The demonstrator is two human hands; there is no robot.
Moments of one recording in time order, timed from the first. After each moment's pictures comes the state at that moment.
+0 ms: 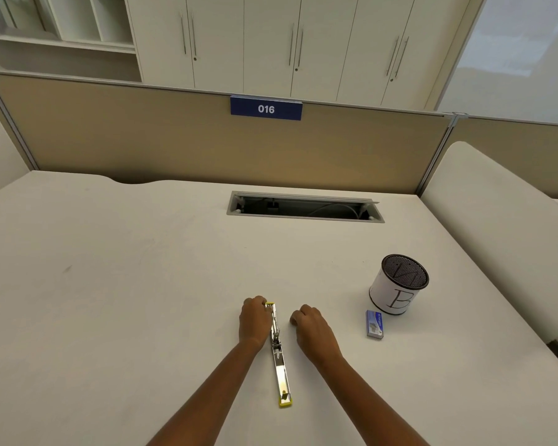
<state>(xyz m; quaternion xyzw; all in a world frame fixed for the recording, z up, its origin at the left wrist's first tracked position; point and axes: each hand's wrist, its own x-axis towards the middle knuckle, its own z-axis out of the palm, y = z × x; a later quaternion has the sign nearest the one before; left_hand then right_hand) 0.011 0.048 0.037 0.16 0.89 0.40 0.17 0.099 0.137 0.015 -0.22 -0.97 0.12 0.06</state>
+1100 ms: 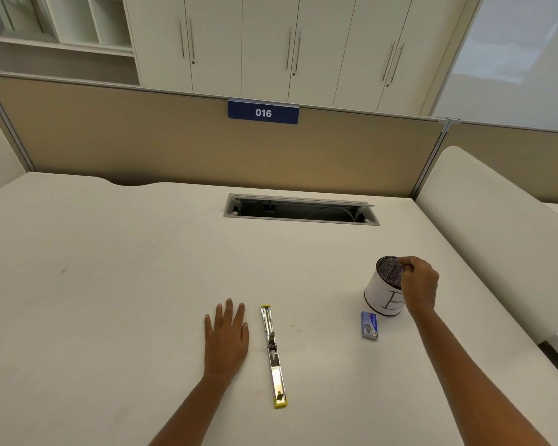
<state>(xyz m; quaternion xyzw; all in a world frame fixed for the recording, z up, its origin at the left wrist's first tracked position) 0.024 -0.010 0.021 0.31 0.94 0.10 0.04 0.153 0.281 0.112 -0.48 -0.75 0.26 0.37</state>
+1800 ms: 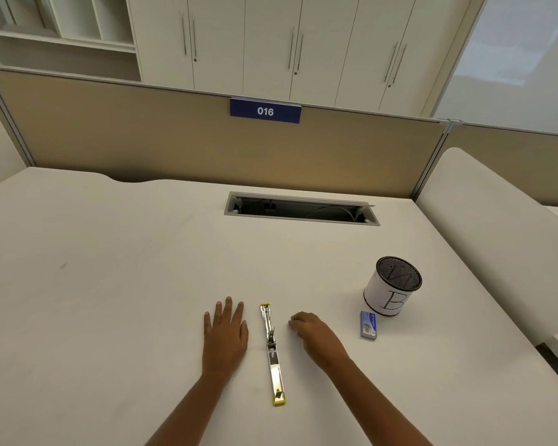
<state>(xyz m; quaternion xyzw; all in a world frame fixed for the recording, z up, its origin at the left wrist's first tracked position) 0.022 -0.009 0.019 0.29 0.95 0.12 0.04 0.118 0.151 0.021 -0.14 -0.98 0.16 0.01</state>
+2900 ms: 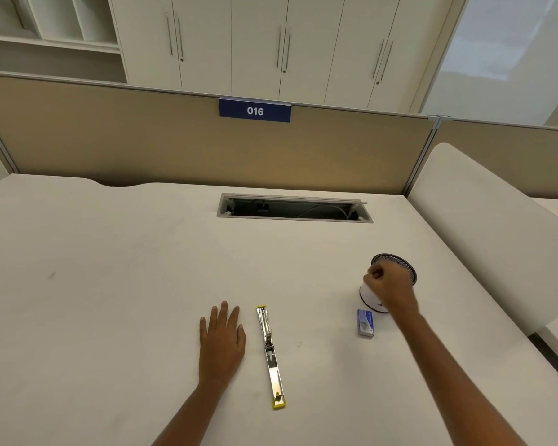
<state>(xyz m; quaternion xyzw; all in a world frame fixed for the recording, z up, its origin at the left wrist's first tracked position) 0.027 -0.010 0.021 0.29 0.95 0.15 0.02 0.147 0.245 0.117 -0.41 -0.84 0.23 0.28</state>
